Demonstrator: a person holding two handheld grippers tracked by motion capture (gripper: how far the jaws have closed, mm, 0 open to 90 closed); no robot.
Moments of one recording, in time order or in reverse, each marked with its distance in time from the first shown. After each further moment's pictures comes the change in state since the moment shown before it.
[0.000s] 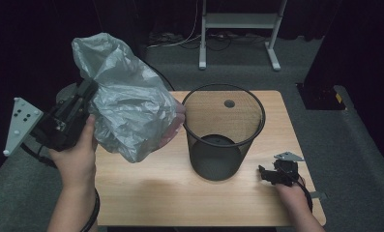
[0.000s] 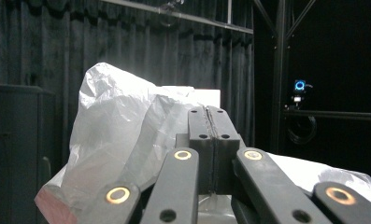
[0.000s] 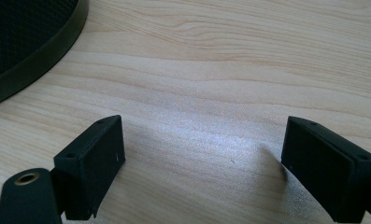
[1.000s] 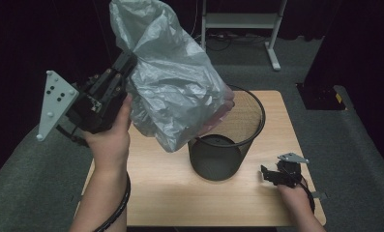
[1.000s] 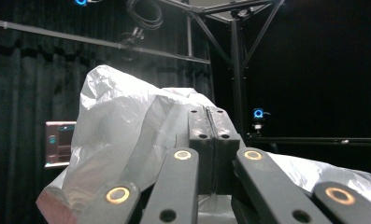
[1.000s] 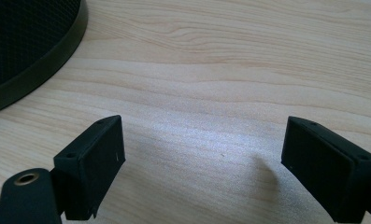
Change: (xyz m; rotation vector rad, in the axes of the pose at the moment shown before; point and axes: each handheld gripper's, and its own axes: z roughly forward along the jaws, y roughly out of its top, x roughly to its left) left arm -0.068 0.037 0.045 -0.136 -0.142 0.027; right arm -0.003 -0.002 -0.008 -0.021 -0.002 0.032
